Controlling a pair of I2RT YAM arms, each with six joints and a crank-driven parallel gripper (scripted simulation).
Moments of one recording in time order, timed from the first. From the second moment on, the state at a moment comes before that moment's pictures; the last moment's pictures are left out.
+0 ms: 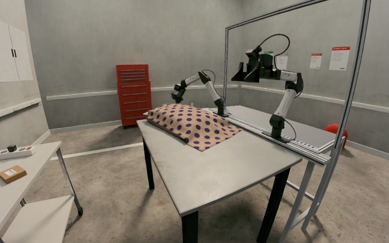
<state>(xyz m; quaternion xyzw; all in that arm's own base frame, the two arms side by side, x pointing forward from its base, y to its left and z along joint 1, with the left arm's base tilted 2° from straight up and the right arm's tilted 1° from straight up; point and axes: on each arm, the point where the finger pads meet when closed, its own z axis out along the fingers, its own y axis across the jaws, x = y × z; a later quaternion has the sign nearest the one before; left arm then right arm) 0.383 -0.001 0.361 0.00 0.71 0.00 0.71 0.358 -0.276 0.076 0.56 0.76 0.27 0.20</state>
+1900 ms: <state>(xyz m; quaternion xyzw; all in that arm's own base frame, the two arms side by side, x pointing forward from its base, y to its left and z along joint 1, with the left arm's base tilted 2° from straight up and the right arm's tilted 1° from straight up) 0.383 -0.001 0.361 0.00 0.71 0.00 0.71 0.370 -0.316 0.039 0.56 0.75 0.27 0.21</state>
